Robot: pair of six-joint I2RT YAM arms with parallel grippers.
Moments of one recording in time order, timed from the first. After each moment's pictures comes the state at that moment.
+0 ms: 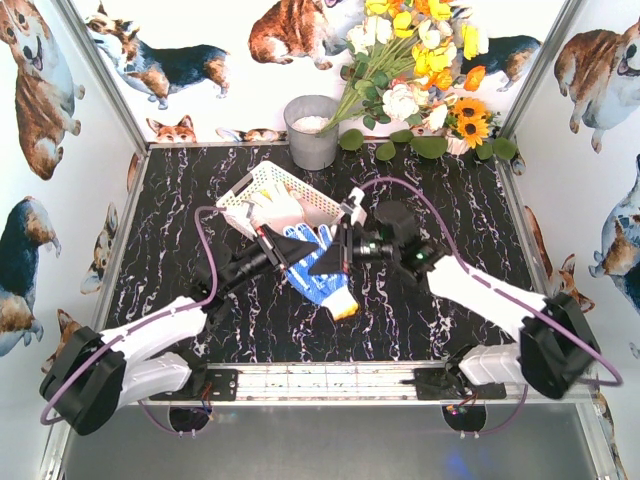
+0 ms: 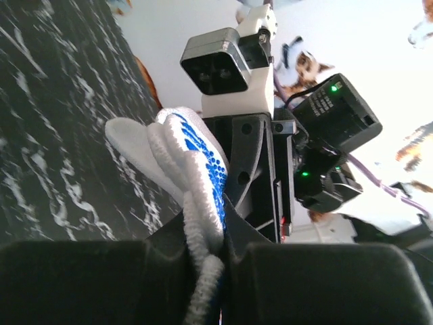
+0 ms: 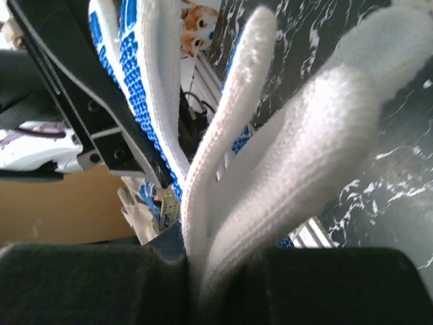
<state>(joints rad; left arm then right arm) -0.62 1.08 0.40 0.81 0.36 -1.21 0.66 1.25 0.79 0.10 -0.73 0.99</state>
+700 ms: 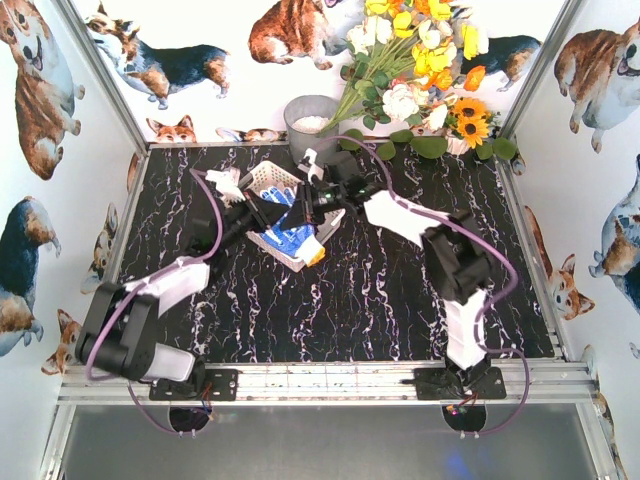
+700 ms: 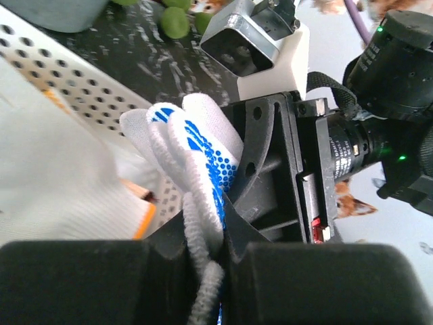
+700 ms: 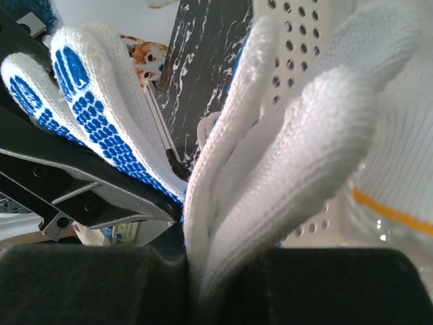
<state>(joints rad) -0.31 1.38 0.63 0.67 0.40 -0.77 0.57 1.97 1.49 -0.09 -0.84 0.69</state>
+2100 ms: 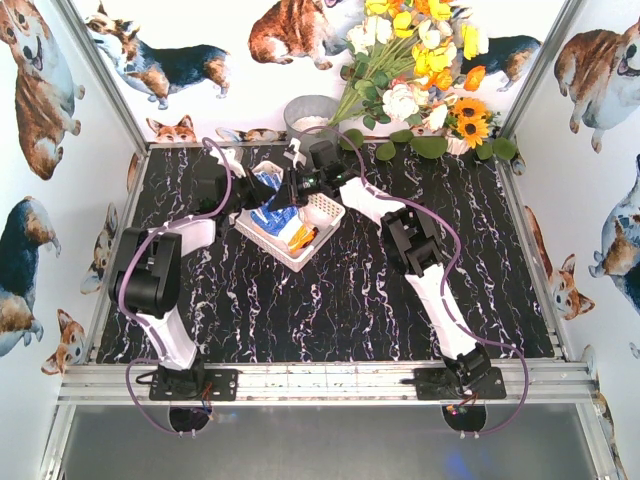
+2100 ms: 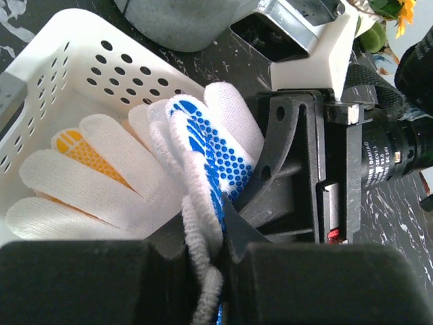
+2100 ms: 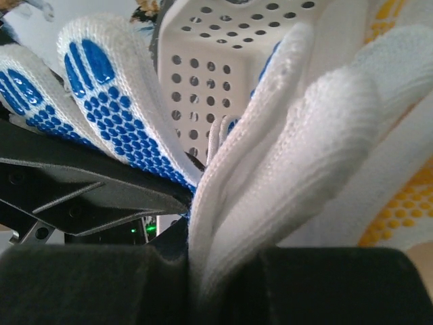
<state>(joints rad) -0.15 1.79 0.99 0.48 0.43 -0.52 0.52 2.55 2.14 -0.13 -0.93 0.64</state>
